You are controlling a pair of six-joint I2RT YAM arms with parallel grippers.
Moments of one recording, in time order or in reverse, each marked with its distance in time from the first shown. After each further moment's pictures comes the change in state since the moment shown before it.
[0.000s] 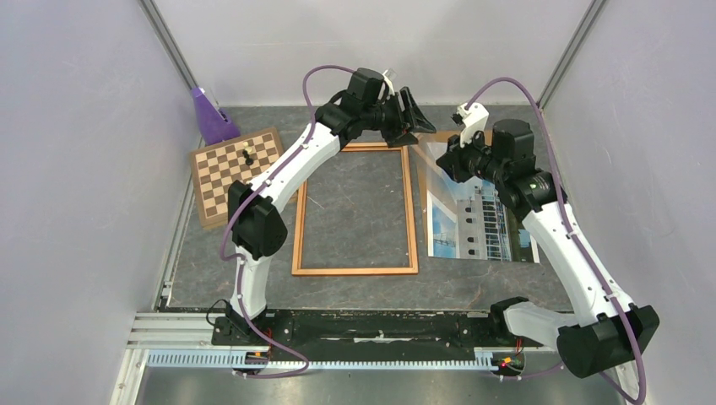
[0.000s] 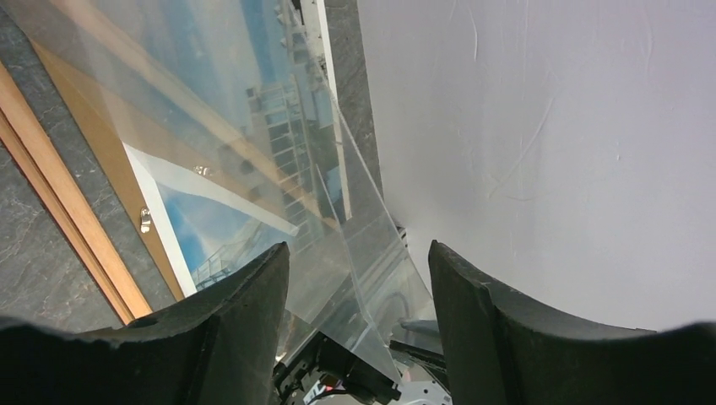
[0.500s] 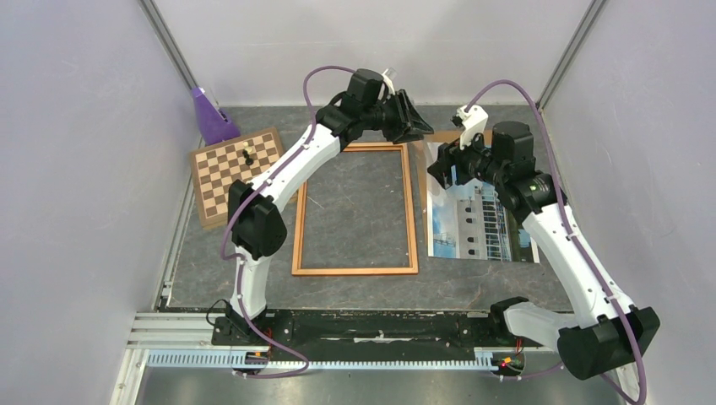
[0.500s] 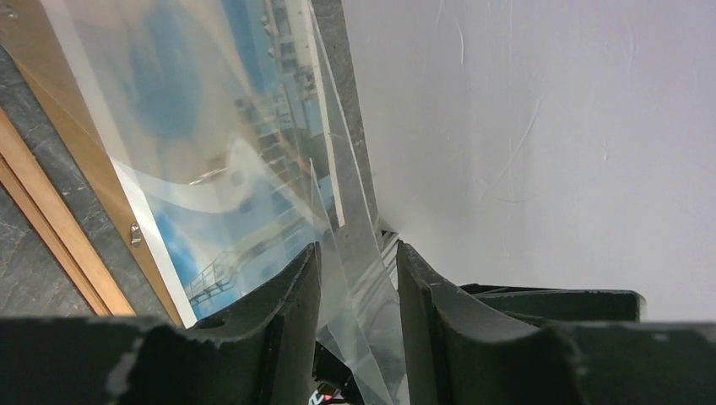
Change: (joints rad) left arm 0.002 0.000 -0.024 0.062 0.010 -0.011; right arm 0.004 -0.010 -0.018 0.002 -0.011 0.004
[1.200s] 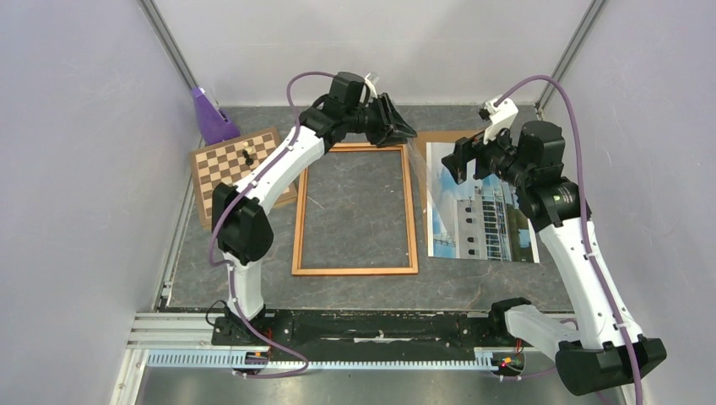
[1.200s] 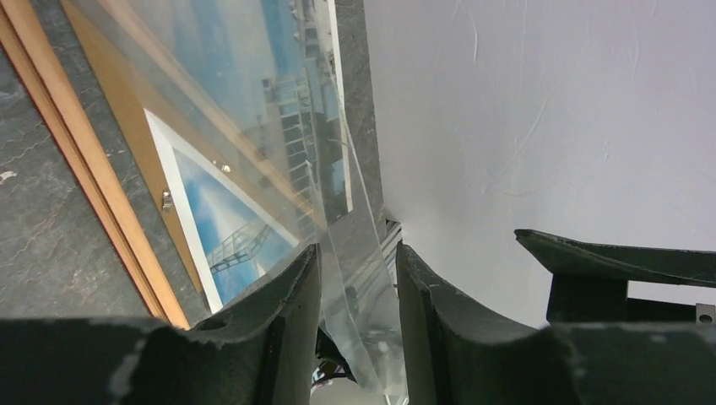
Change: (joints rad) left arm 0.060 -0.096 -0.154 0.017 0.053 0.000; right arm -0.087 -0.089 0.045 -0.022 -0.001 0.000
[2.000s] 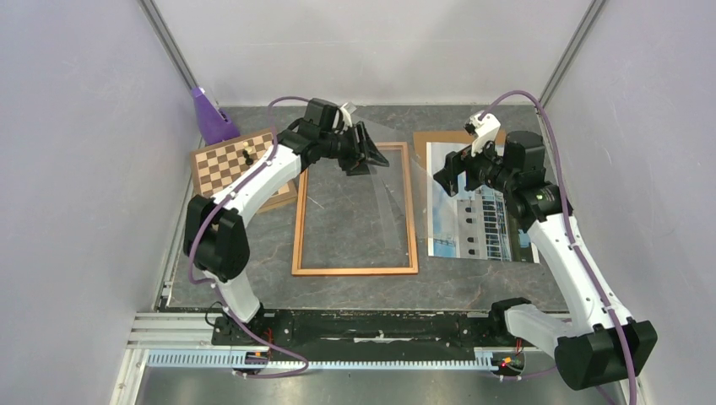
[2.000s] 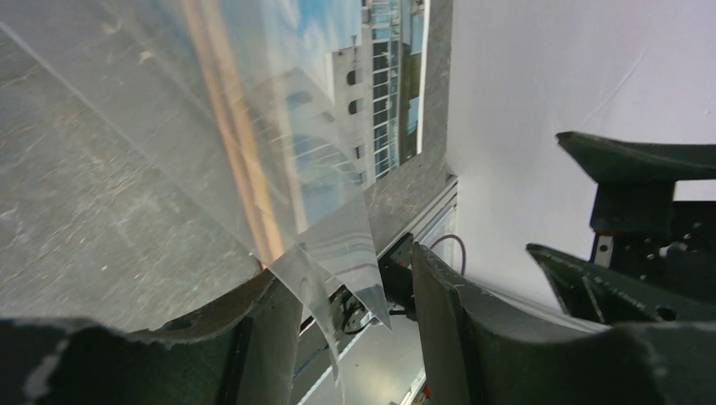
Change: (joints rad) left arm 0.087 -0.193 -0.369 -0.002 0.077 0.129; right arm -0.011 0.029 -0.147 0.066 -0.076 -0.009
